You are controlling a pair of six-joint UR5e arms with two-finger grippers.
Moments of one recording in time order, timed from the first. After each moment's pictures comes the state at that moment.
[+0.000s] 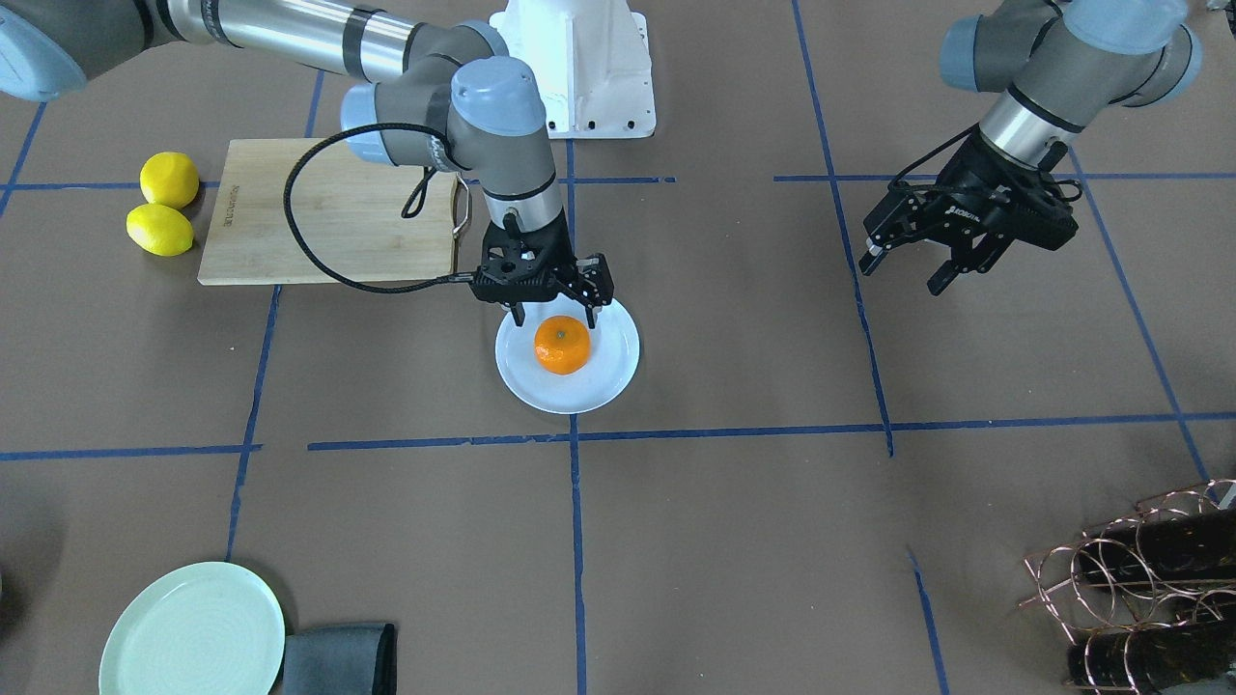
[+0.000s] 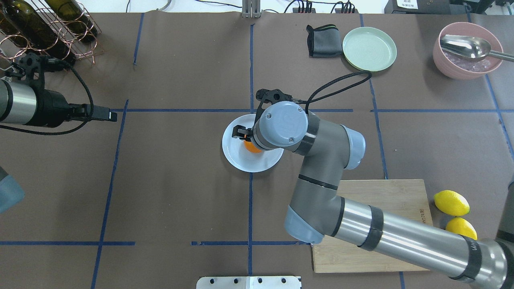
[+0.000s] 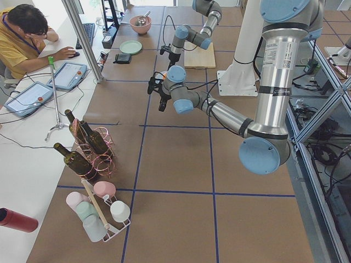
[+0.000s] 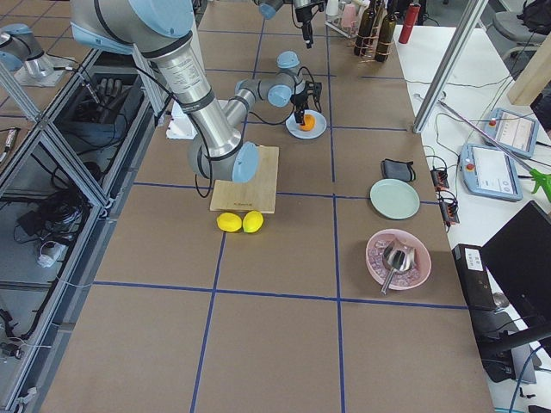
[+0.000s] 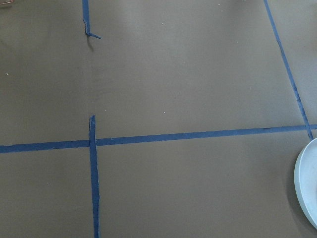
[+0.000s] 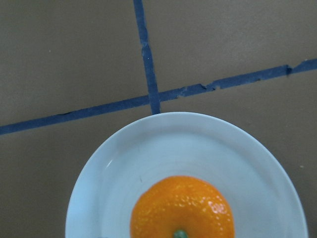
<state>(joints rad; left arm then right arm) -0.86 -1.65 -1.91 -2.26 -2.04 -1.05 0.48 -0.88 1.63 -1.38 1.68 1.44</state>
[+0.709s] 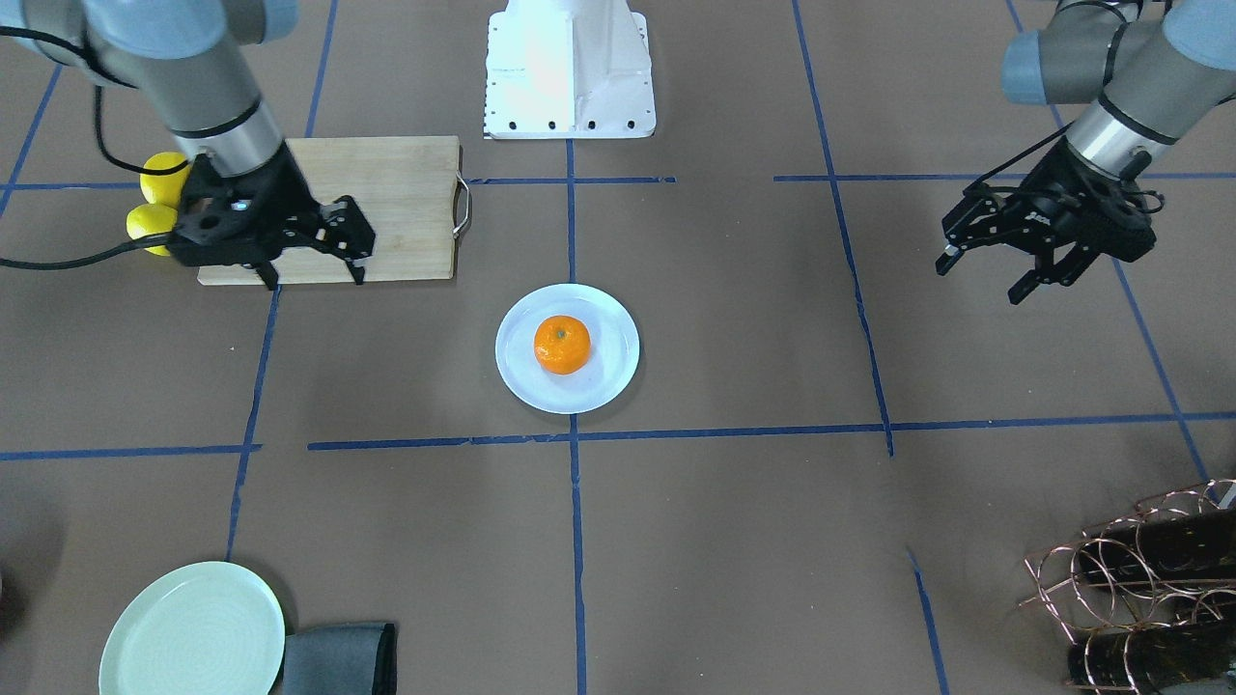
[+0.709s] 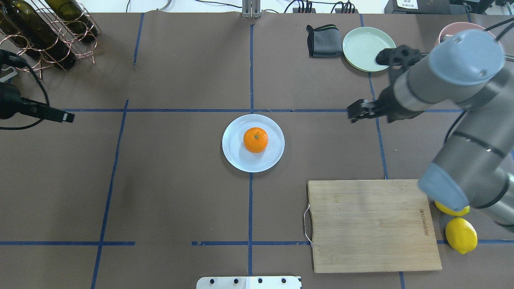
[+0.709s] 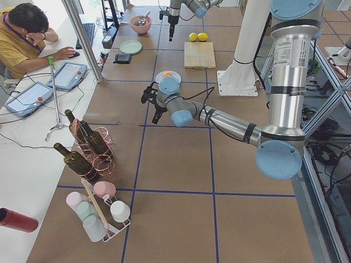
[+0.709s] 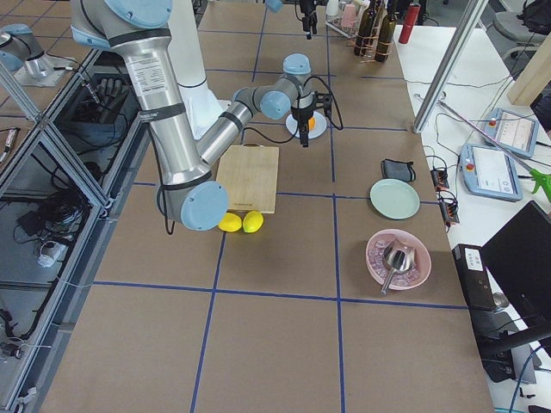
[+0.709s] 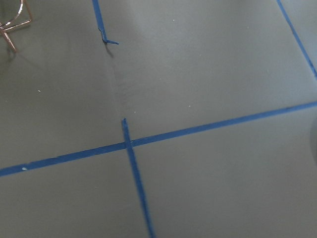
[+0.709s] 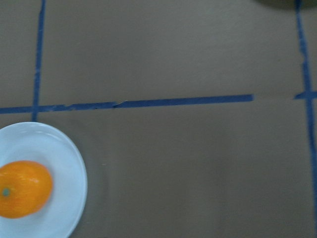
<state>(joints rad) -1.06 -1.57 -1.82 -2.25 -2.24 -0.59 0.85 -1.30 2.01 -1.56 2.03 0.92</state>
